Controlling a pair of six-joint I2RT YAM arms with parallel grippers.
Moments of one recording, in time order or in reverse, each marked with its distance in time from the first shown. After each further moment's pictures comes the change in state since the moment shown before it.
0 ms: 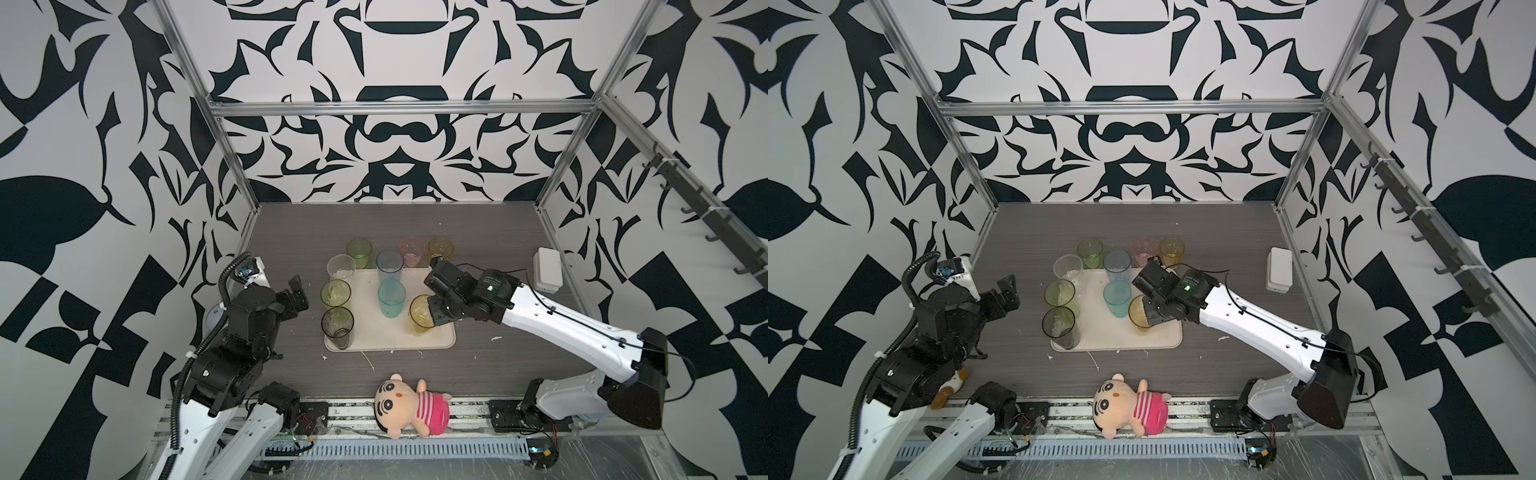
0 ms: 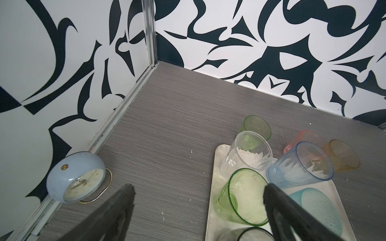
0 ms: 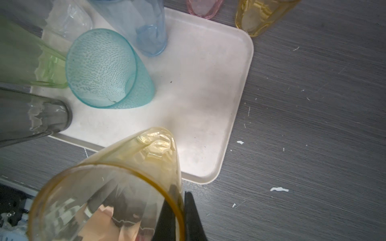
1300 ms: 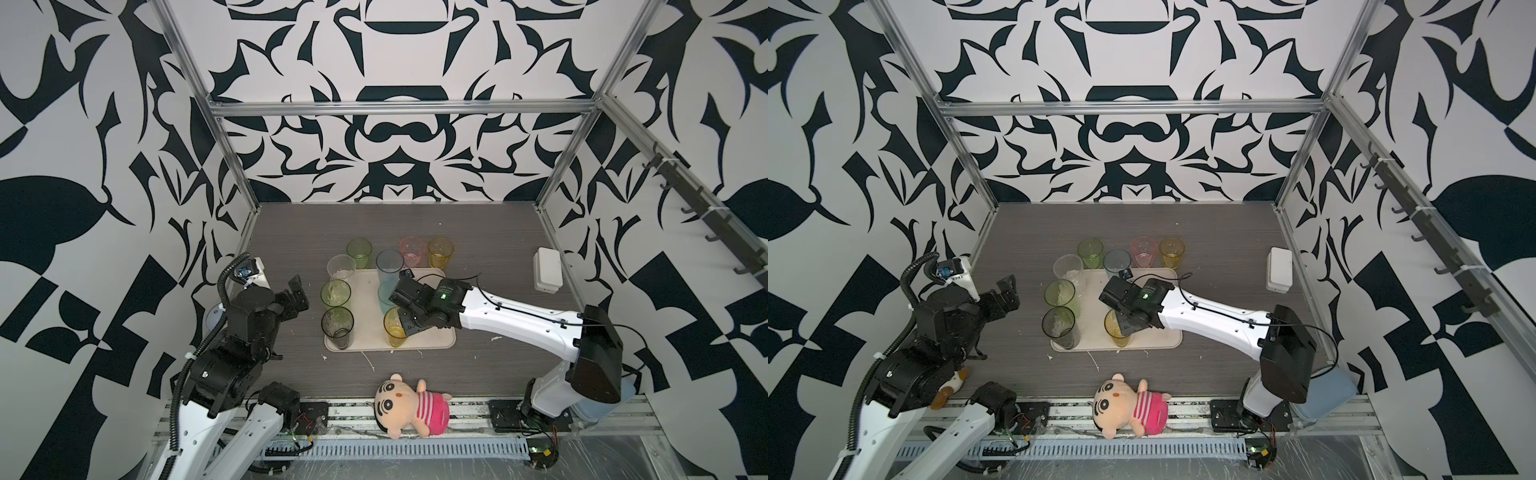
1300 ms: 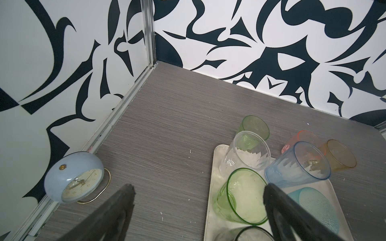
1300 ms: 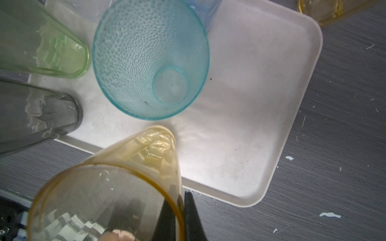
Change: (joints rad) left arm 0.000 -0.006 0.000 0.000 0.006 -0.002; right arm 0.121 0.228 0.049 0.113 0.013 0.069
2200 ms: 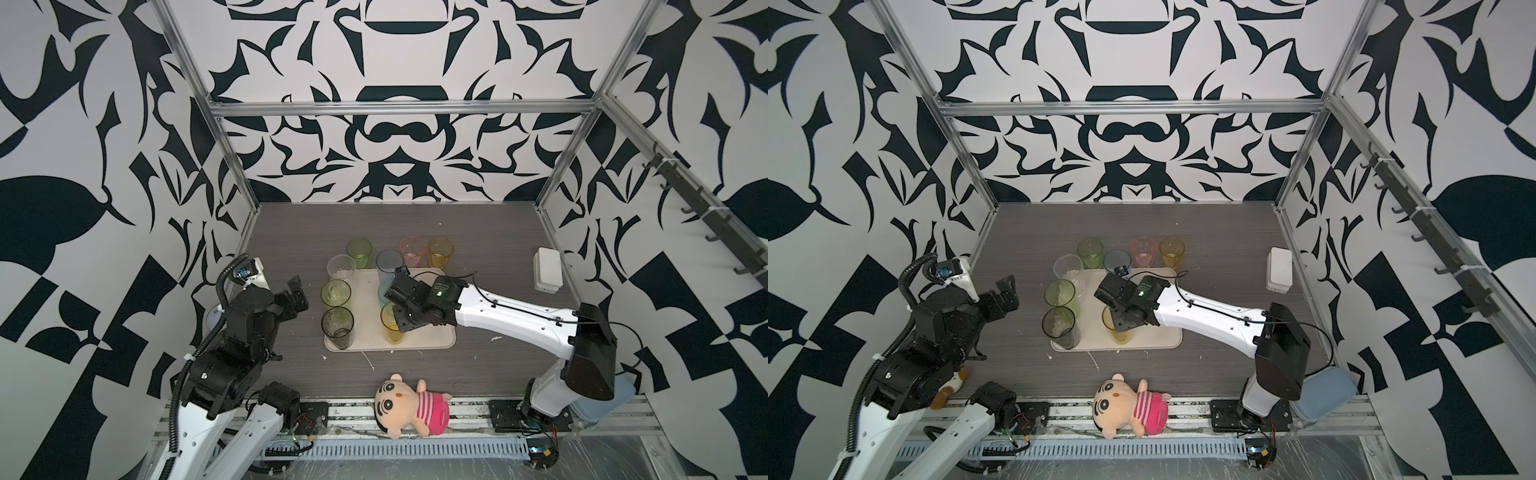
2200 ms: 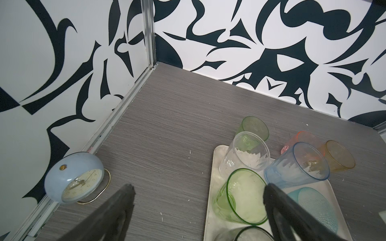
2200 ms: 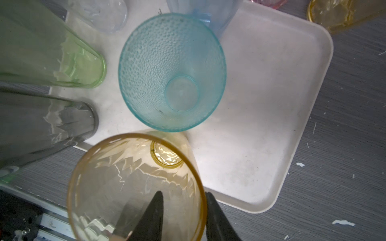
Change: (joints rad) left arm 0.000 -0.006 0.000 0.000 0.000 0.000; right arm 0.003 0.026 0.059 0.004 -0.015 0.012
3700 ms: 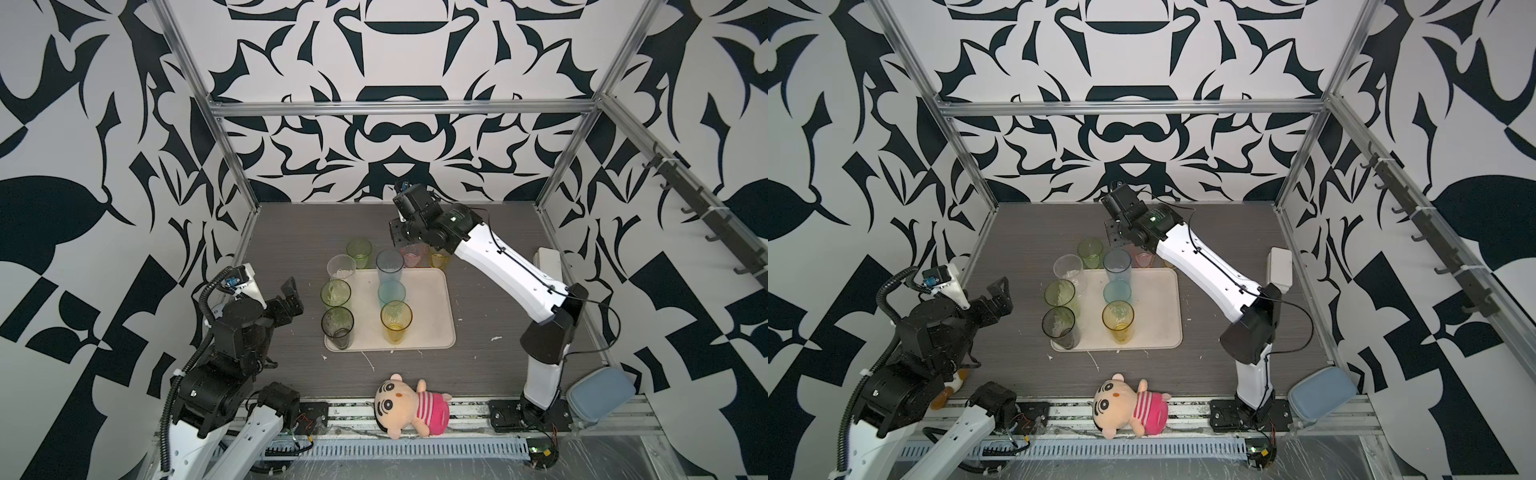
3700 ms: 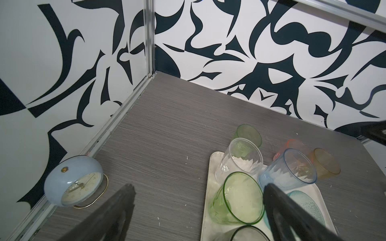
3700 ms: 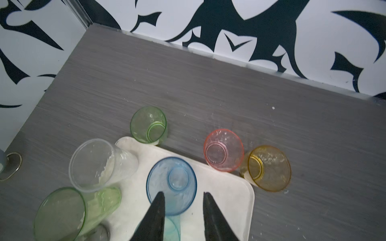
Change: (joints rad) left arm 0.000 -0.079 -0.010 0.003 0.001 -0.001; right arm -0.284 0.307 0.763 -0.056 0.050 -0.351
